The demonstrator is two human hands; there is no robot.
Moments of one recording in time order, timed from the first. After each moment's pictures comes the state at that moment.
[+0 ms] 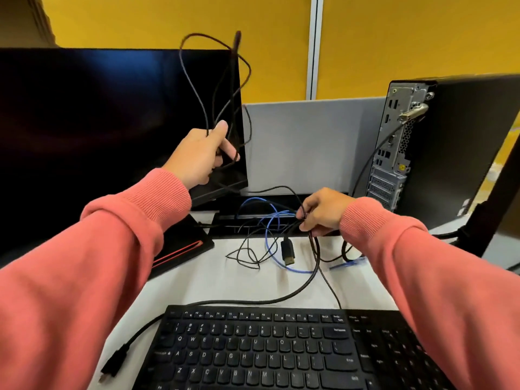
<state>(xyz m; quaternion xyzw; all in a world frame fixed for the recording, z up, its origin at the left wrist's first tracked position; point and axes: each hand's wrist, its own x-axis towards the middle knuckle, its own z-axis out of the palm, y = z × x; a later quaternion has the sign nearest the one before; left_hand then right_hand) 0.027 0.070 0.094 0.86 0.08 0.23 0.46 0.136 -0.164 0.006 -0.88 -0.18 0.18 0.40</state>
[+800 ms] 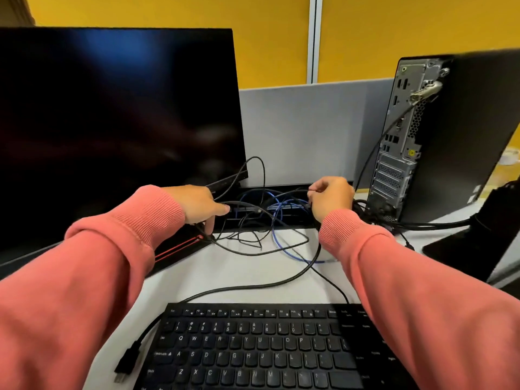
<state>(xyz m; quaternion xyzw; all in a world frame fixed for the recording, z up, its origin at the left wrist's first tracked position) 0.021 0.086 0.046 0.98 0.15 -0.10 0.04 0.167 -0.131 -0.047 -0.84 0.00 -0.15 0.51</state>
